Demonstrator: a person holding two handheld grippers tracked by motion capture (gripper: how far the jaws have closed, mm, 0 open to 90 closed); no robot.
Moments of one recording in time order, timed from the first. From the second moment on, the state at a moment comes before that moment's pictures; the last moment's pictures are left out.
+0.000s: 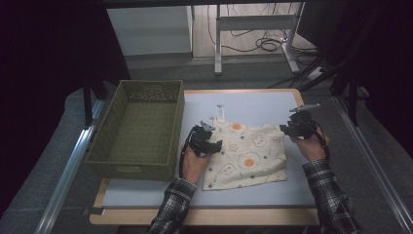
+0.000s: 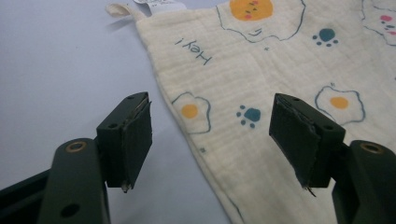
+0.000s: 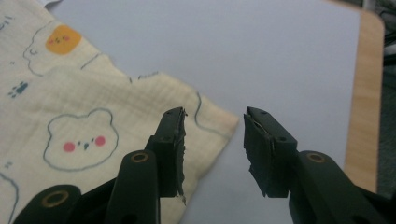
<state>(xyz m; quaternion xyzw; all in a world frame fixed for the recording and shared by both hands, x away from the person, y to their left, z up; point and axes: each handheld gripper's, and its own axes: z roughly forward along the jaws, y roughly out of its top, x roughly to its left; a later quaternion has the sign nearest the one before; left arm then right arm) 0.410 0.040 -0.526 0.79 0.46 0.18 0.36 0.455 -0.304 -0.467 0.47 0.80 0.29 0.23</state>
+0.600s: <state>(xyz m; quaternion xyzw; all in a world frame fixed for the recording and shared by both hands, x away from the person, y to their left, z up) 0.391 0.041 -0.527 0.79 0.45 0.17 0.37 0.370 -0.331 -0.482 0.46 0.82 0.31 0.17</state>
